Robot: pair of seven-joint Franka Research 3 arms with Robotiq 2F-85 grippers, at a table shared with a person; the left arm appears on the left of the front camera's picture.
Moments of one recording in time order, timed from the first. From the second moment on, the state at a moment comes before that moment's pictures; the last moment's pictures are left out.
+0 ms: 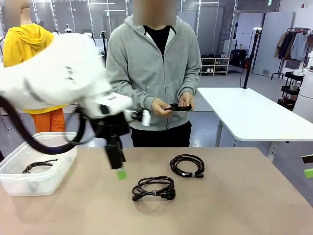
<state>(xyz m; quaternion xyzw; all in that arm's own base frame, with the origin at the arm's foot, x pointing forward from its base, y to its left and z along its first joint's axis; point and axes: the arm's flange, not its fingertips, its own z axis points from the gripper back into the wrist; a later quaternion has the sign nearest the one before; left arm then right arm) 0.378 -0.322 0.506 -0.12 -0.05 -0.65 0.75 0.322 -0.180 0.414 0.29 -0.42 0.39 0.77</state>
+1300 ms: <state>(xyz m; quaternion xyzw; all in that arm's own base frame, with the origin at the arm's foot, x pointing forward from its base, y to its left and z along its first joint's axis) 0.409 -0.412 0.435 -0.04 -0.02 -0.67 0.74 0.322 -0.180 0.414 0.29 -0.42 0.39 0.77</state>
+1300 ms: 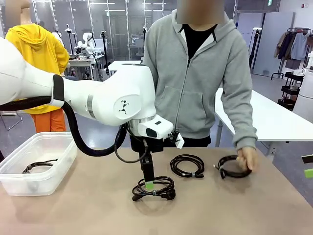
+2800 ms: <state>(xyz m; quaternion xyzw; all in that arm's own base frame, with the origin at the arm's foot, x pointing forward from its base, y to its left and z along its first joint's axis) 0.441 -0.437 0.330 -0.03 0.00 -0.67 0.74 0.322 -0.180 0.413 0.29 -0.42 0.39 0.77</state>
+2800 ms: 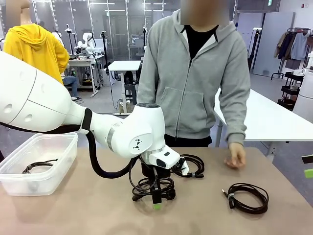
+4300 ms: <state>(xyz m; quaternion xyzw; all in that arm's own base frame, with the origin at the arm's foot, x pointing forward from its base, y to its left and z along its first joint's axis) 0.429 -0.420 0.436 0.00 -0.04 -0.67 0.74 0.322 -0.180 0.413 0.29 -0.42 0.39 0.77</state>
